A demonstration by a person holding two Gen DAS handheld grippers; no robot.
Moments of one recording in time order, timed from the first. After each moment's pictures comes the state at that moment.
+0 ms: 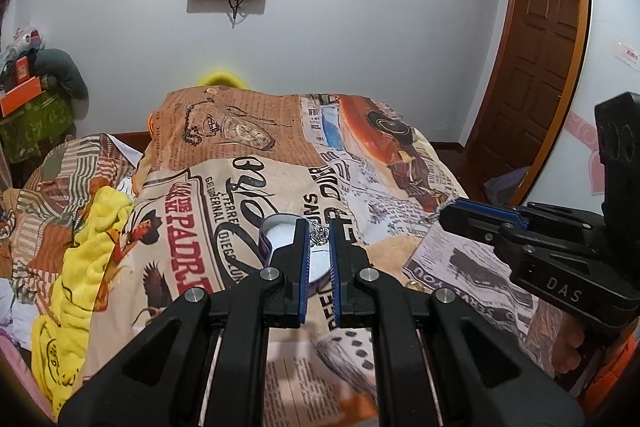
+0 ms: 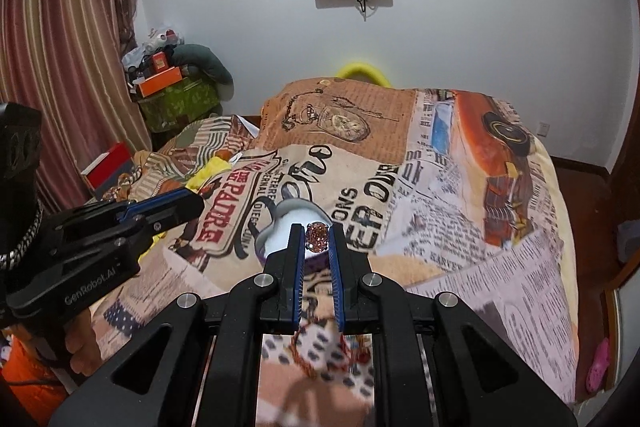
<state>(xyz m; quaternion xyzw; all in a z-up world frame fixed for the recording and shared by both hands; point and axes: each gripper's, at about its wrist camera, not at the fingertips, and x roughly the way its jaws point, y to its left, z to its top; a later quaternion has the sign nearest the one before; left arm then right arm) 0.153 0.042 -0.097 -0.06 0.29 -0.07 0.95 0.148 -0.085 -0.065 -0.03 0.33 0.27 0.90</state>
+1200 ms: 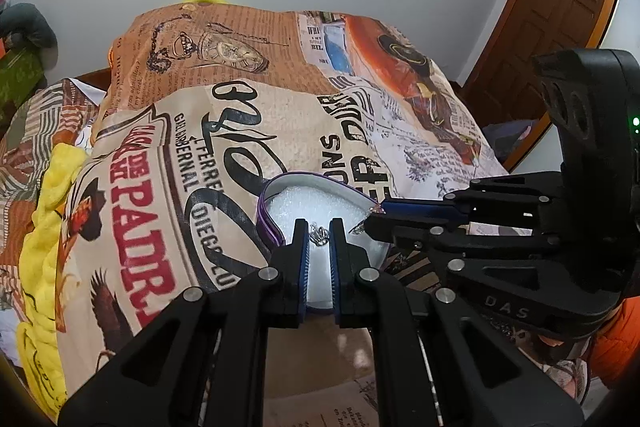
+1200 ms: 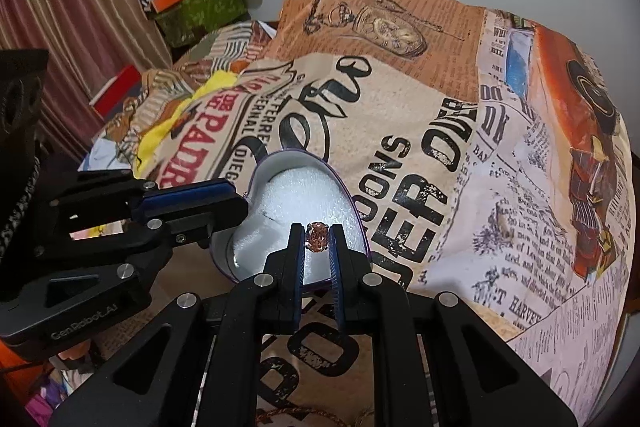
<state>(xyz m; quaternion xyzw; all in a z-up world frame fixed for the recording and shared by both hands) 0.250 0.057 -0.167 -0.07 0.42 -0.11 0.90 0.241 -0.030 -0.144 -0.09 0.47 0.34 0.81</state>
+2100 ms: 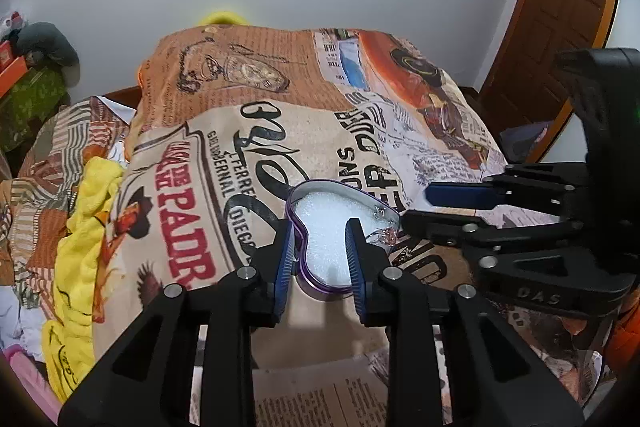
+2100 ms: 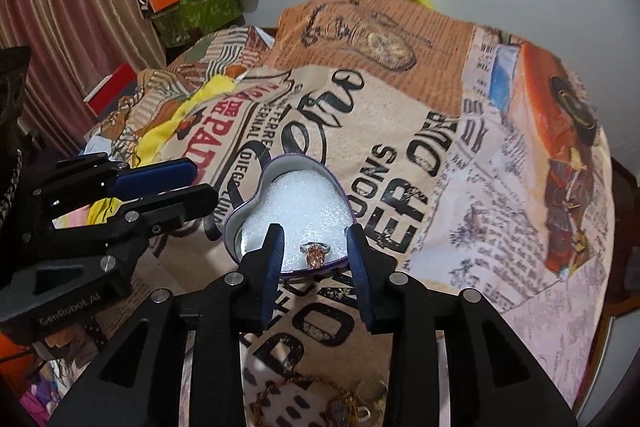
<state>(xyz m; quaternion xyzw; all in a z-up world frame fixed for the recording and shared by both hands) 0.220 0.063 -0.136 -0.04 0.40 -0.07 0.91 0.217 -0.041 -0.111 -0.10 0.44 0.32 0.83</state>
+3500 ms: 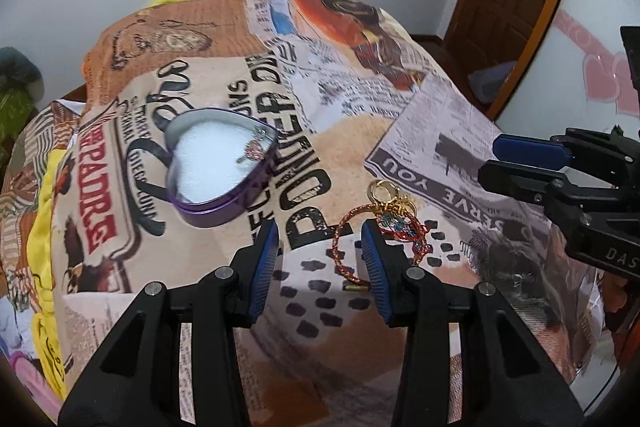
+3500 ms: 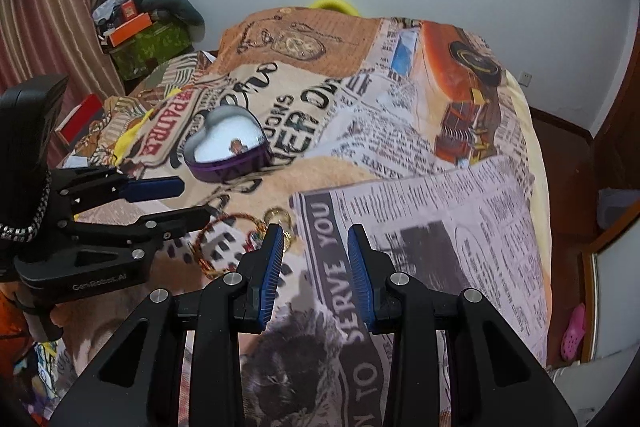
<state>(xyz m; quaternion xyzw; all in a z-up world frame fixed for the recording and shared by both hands) 0.183 -0.035 -0.171 0.02 0.45 -0.13 0.88 0.142 -0.154 -0.116 -0.07 0.43 0.23 0.87</state>
